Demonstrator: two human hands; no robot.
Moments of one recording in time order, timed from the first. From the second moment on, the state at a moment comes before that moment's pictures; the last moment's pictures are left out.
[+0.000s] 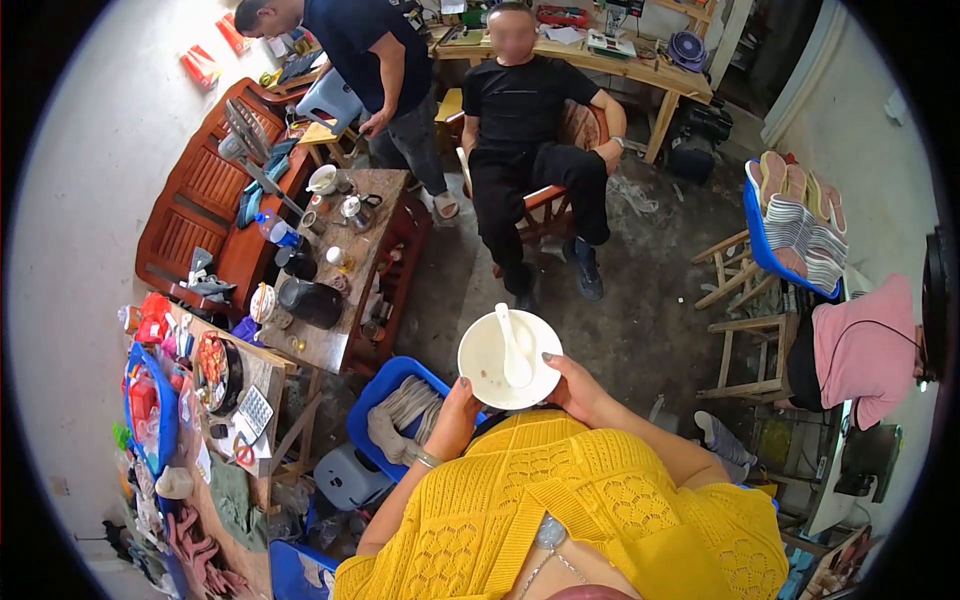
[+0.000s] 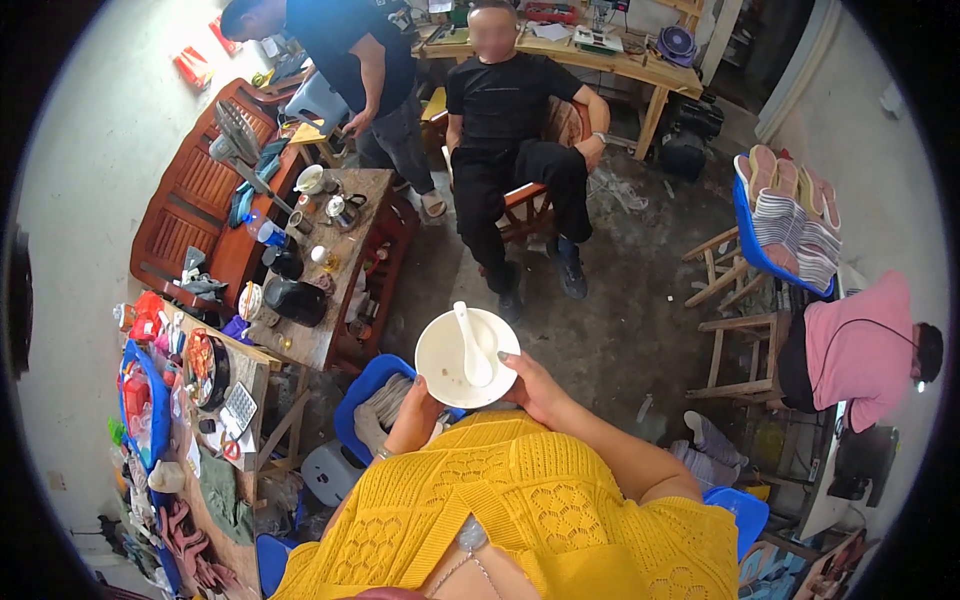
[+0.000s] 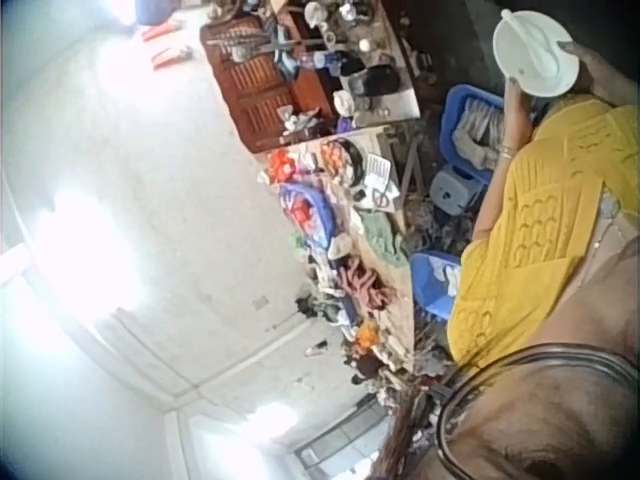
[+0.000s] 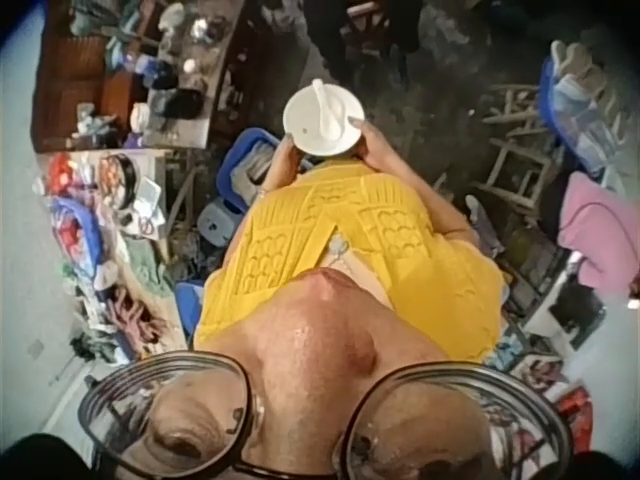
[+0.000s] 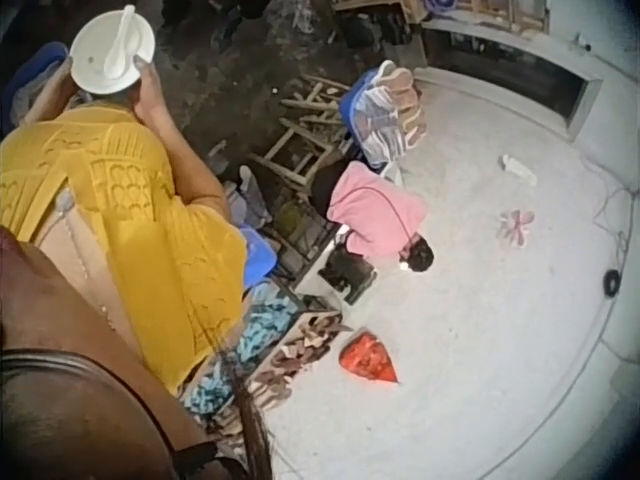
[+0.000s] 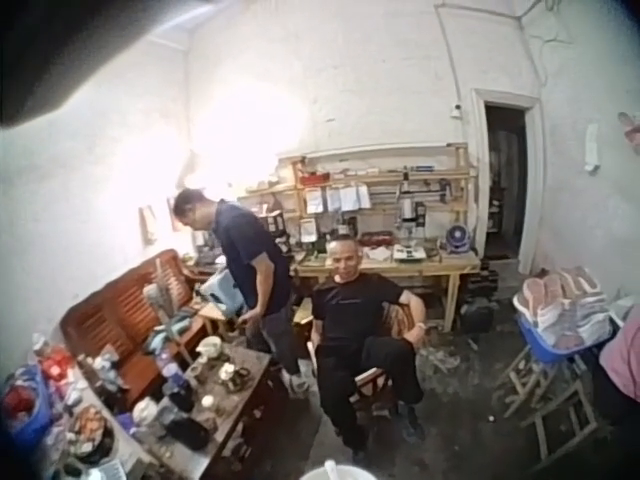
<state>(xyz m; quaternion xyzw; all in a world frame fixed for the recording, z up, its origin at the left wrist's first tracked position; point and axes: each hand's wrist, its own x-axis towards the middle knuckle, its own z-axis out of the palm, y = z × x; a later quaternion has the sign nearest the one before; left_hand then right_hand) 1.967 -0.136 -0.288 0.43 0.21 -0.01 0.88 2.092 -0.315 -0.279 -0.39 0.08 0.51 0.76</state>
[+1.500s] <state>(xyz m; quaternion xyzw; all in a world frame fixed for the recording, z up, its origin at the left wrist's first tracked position) 2.190 0.498 -0.380 0.33 0.42 0.25 0.81 2.262 -0.019 -0.282 -0.44 0.10 0.38 0.81</state>
